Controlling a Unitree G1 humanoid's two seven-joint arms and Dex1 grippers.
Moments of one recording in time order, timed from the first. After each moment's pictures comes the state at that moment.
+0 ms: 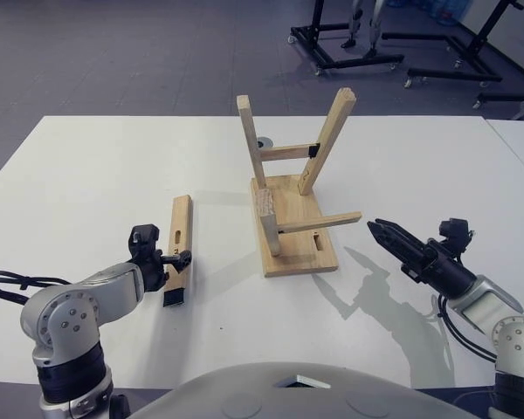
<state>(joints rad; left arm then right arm) 0.03 0.26 0.33 -0.63 -0.96 1.60 0.44 0.24 -0.47 -0.47 -0.25 1.07 0.83 0.77</state>
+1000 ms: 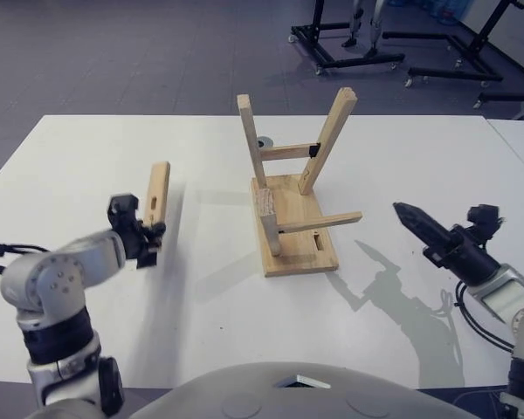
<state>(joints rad) -0.25 0.42 0.44 -0.44 -0.81 1.52 0.22 0.13 -0.56 -0.59 -0.12 1.13 0.83 0.77</state>
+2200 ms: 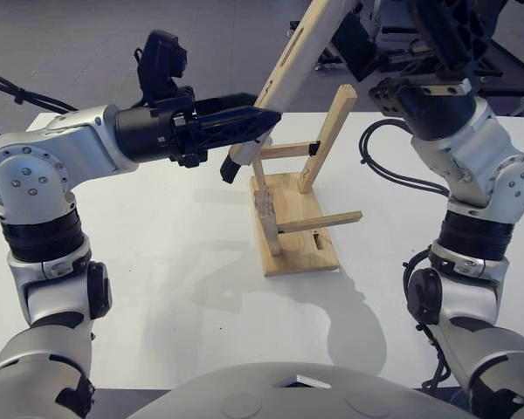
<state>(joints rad) -0.73 0.54 0.20 -0.27 -1.29 1.22 -0.62 -0.70 -0.37 -0.28 -0.09 1.91 0.94 0.24</state>
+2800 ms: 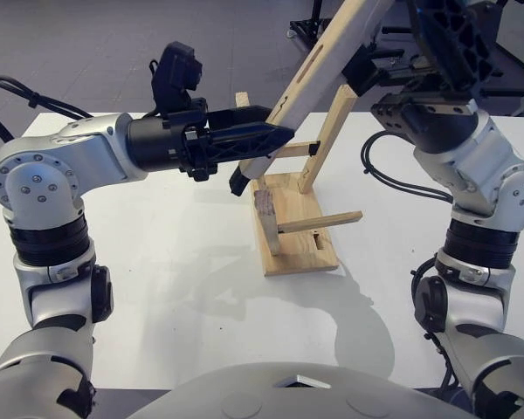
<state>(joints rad) -0.72 0.53 0.16 -0.33 -1.32 1.20 -0.61 -0.64 -0.42 -0.26 -0.12 1.96 0.96 0.26</state>
